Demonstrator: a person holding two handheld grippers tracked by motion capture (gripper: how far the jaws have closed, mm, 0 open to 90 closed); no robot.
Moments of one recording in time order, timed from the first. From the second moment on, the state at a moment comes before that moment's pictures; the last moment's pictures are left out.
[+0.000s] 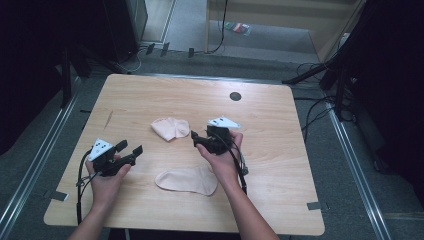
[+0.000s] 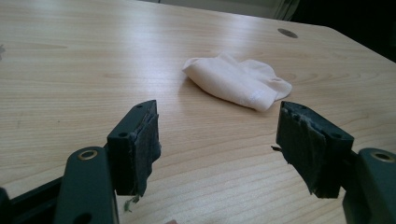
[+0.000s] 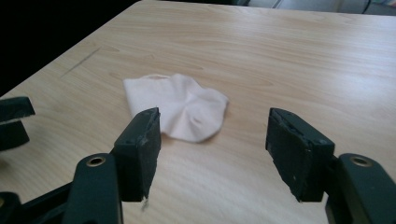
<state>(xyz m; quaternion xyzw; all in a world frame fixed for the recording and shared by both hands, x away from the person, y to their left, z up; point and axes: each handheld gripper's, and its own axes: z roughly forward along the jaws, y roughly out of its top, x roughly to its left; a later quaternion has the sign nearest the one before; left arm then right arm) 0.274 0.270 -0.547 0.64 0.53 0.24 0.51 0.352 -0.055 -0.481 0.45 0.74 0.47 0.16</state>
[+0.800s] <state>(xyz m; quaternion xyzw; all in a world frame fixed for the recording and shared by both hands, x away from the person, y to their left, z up) 0.276 0.268 -0.549 0.64 0.53 0.23 0.51 0.432 0.027 -0.529 0.45 0.80 0.39 0.11</state>
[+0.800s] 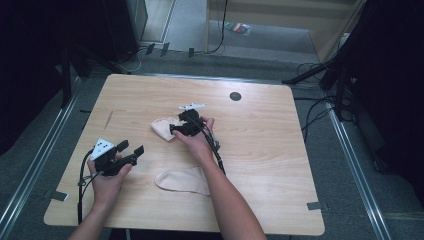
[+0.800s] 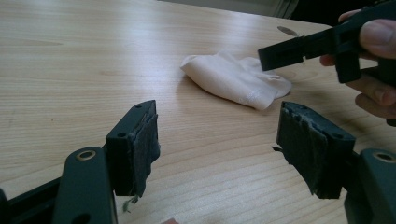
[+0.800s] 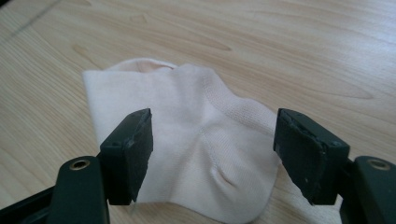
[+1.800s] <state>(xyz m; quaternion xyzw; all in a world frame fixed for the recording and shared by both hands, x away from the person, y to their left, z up) 0.276 0.266 -0.548 0.64 0.53 0.24 0.50 0.392 0.023 -0.480 0.46 0.76 0.43 0.13</state>
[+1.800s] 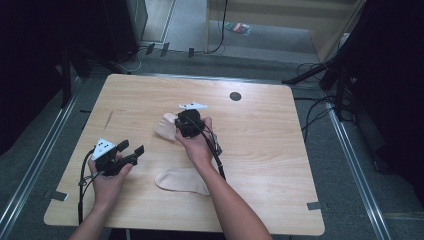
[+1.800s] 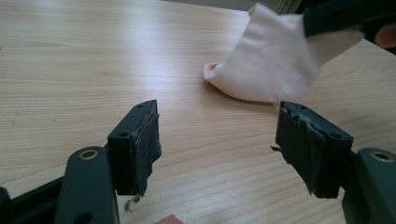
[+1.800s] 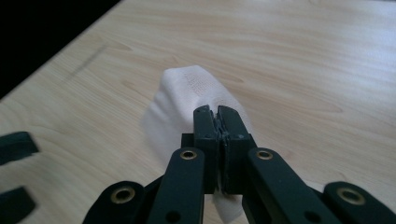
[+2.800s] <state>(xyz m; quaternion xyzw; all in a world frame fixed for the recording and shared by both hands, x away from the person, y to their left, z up) 0.273 0.267 -0.548 0.63 0.53 0.25 0.51 0.368 -0.122 -0.537 0.66 0.62 0.40 0.15</state>
